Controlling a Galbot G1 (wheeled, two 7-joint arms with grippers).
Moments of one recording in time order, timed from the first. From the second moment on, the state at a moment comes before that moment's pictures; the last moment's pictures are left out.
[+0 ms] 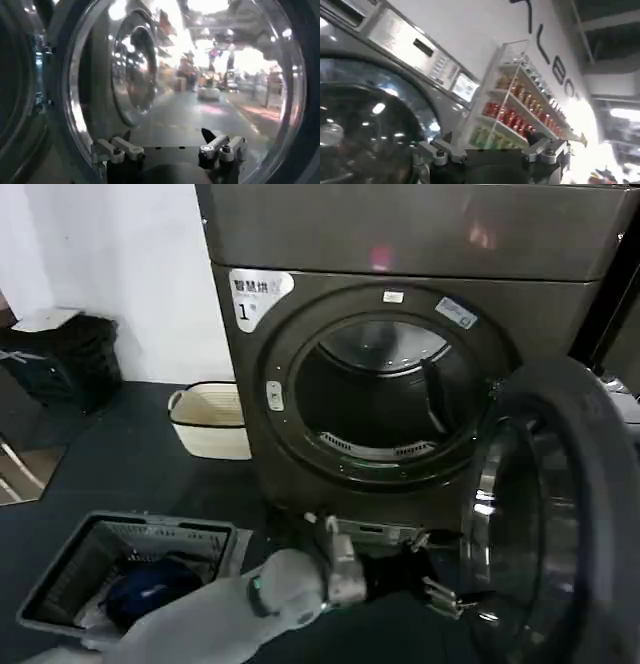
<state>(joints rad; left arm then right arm) 0.46 -1.11 0.59 -1.81 -0.76 0.14 0.31 -1.63 0.98 2.11 1.79 0.30 -0.13 -0.25</state>
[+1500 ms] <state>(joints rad) 0.28 -1.61 0.71 -1.33 -0.64 0.04 0.30 -1.67 0.94 2.38 1.78 0.16 -0.11 -0.18</state>
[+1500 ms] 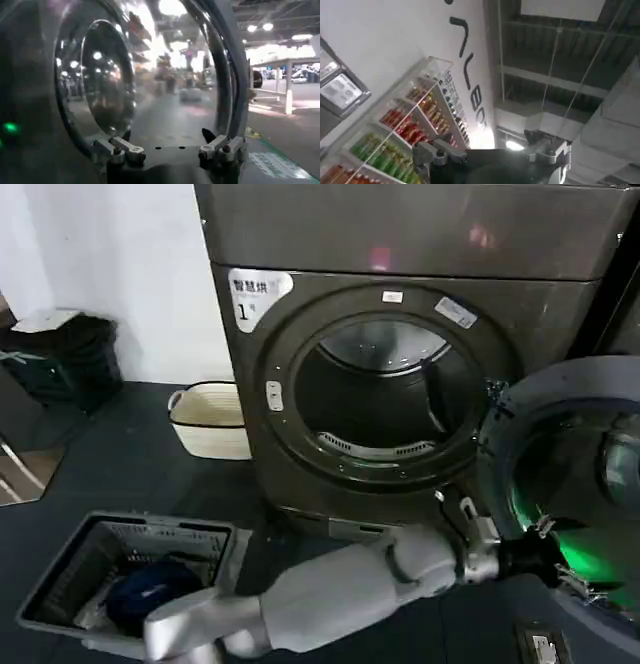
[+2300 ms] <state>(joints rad) 0.26 -1.61 0.67 -1.23 -0.60 -0.01 0.27 -1.68 0.93 2.40 1.77 0.17 -0.10 -0.19</state>
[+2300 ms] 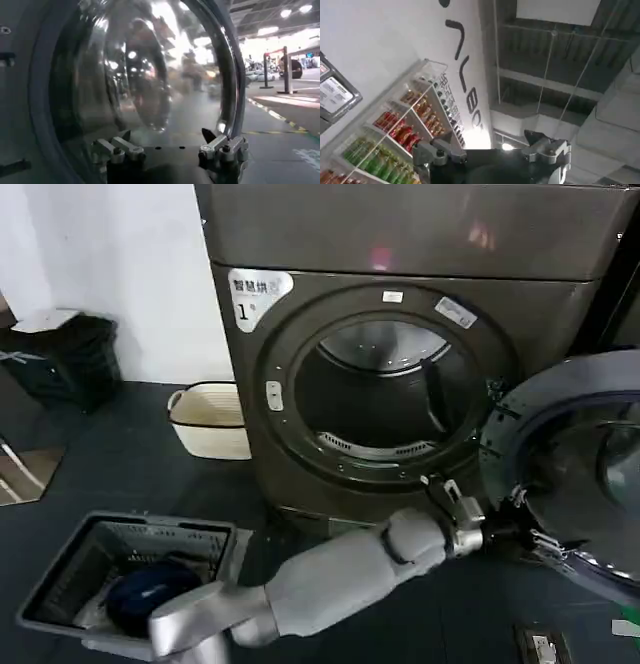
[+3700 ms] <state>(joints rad) 0.17 -1.29 0.76 -1.60 -0.76 -0.02 0.21 -1.66 0.89 2.39 1.74 0.17 -0.09 -0.20</state>
